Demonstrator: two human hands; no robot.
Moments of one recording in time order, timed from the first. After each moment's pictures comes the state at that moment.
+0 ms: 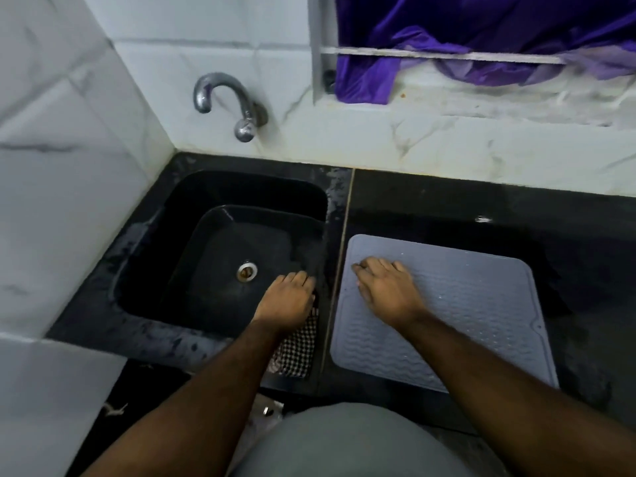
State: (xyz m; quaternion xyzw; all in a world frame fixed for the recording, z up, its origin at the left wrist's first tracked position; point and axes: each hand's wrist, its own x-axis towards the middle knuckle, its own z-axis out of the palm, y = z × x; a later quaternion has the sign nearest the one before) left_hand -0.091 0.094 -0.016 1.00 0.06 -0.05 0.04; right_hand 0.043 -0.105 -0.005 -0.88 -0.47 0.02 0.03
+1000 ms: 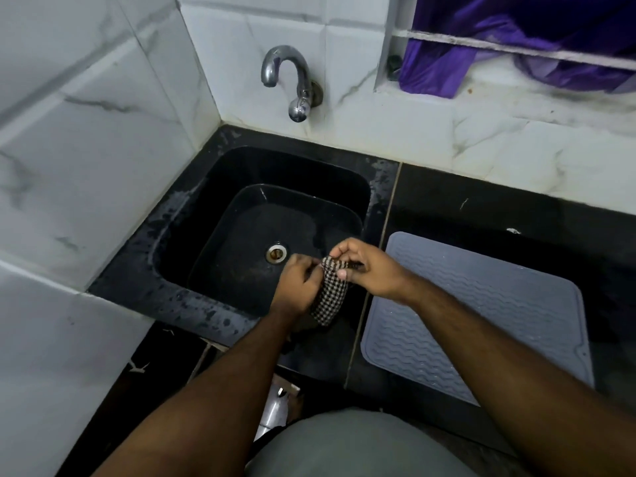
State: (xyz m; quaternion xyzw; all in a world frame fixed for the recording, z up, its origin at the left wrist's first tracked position) left_hand -0.118 0.121 -0.019 0.83 0.31 0.12 0.45; right_hand 0.020 -0.015 0.040 -0.71 -0.40 0.40 0.42
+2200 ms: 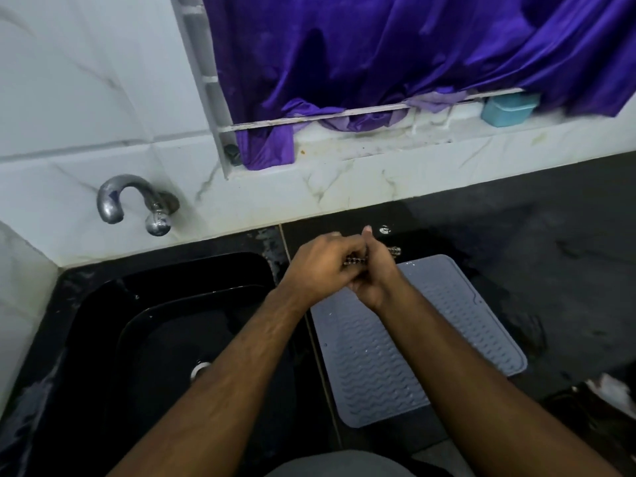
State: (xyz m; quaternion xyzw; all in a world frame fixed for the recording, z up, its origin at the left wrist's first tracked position) left_hand 0.049 0.066 0.142 0.93 -0.25 0.08 0.26; right_hand 0.067 -0.059 0.121 -0.43 0.21 0.21 0.85
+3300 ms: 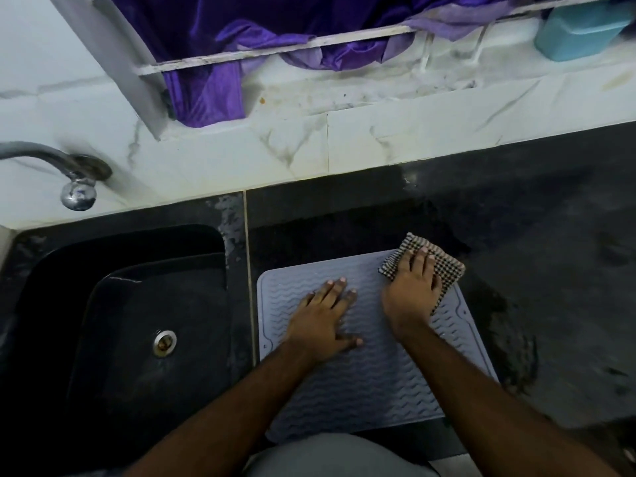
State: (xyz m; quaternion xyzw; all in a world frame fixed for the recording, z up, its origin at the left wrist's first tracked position) left_hand 0.067 -0.045 -0.046 0.97 -0.12 -0.20 0.12; right_hand 0.145 -0.224 -0.047 -0.99 0.10 0.10 0.09
